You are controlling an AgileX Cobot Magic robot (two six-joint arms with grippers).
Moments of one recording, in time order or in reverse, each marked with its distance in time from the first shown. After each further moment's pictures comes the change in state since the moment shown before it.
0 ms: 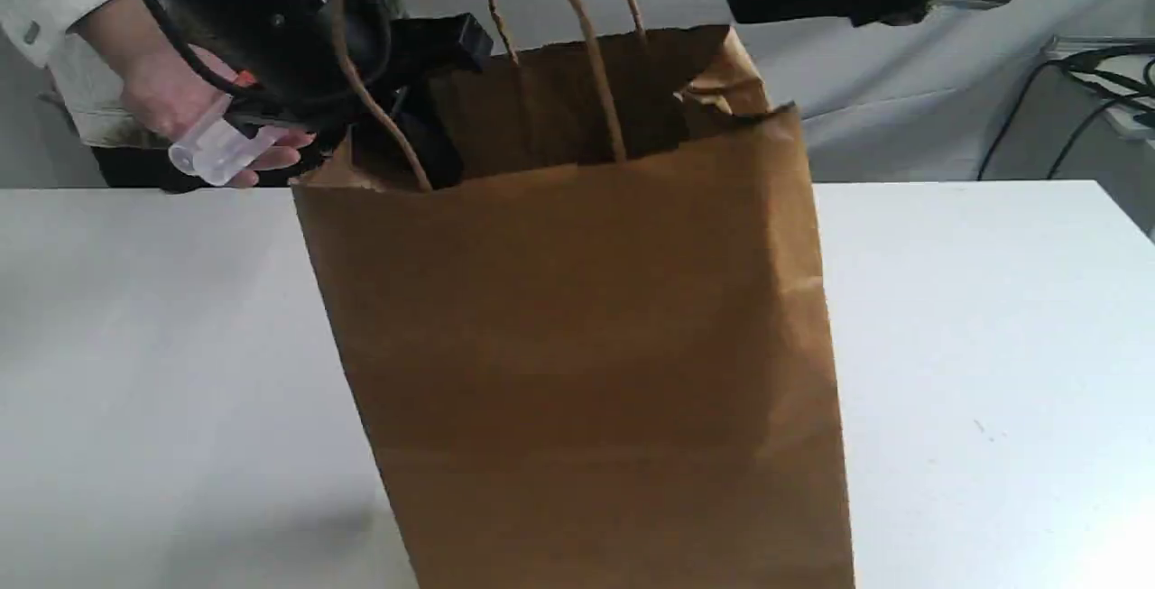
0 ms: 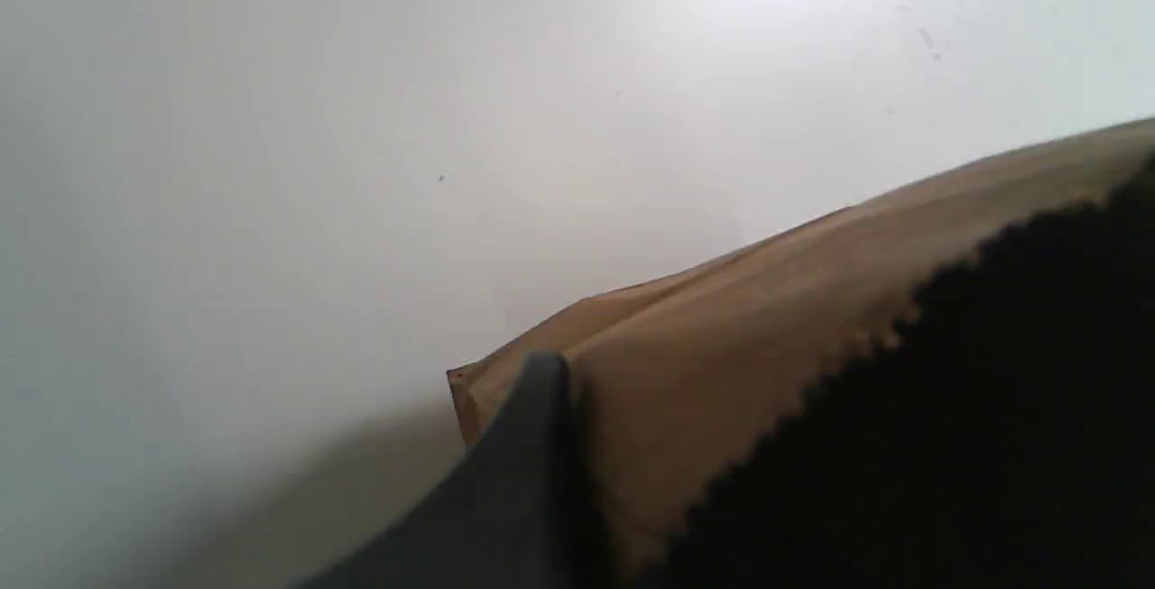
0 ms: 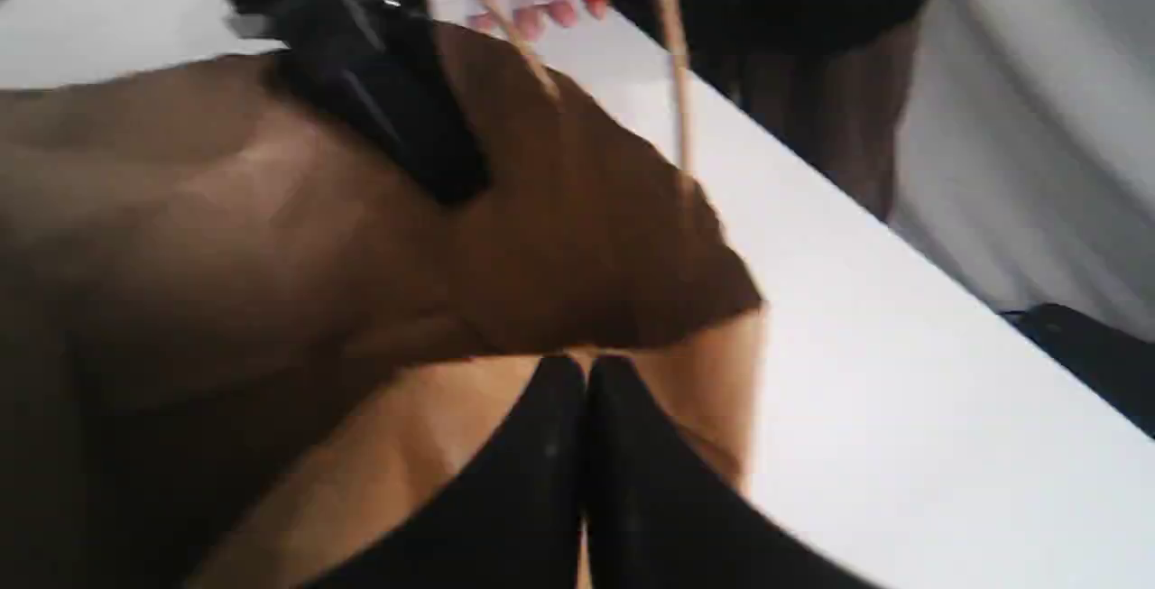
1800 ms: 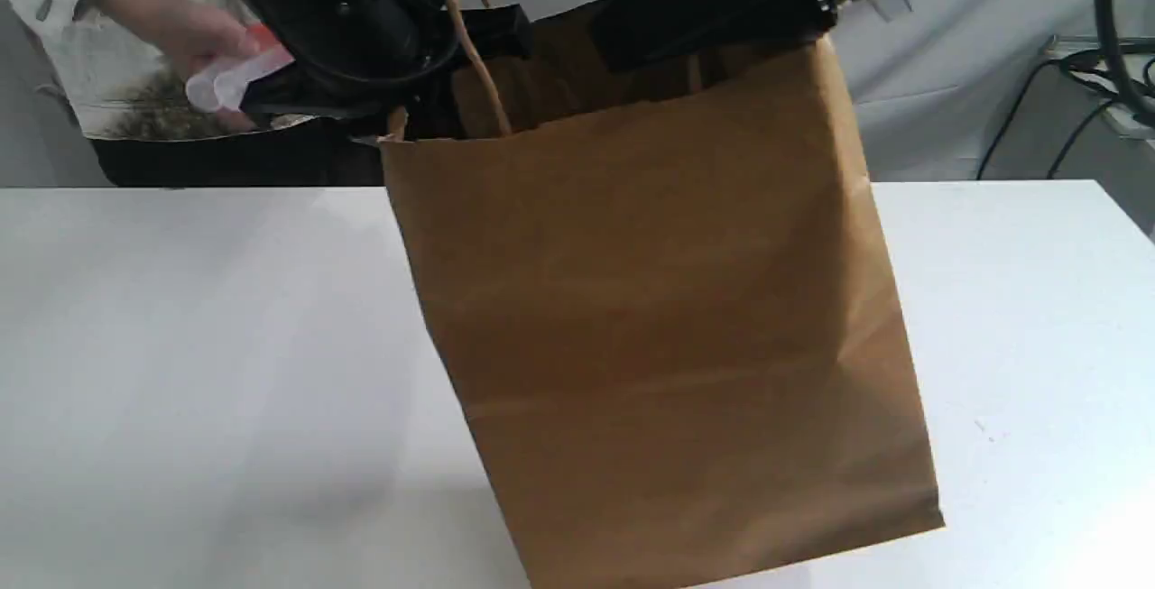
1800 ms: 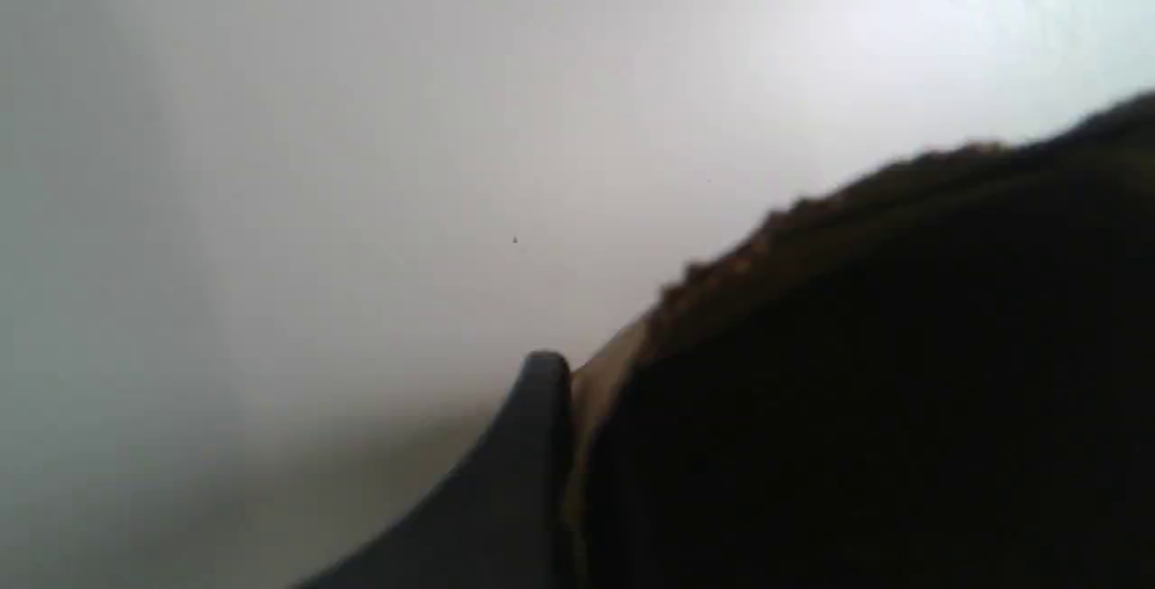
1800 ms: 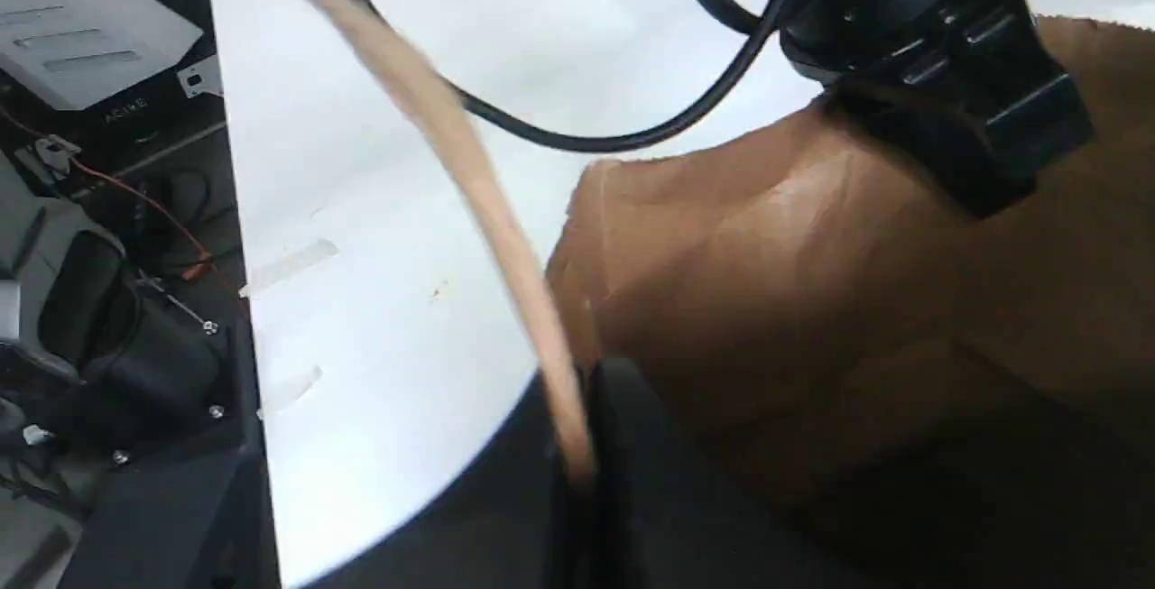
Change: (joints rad) left arm -0.057 0.053 -0.095 0.170 -0.001 -0.284; right arm 0.106 0.121 -0.166 0.072 0.250 0.122
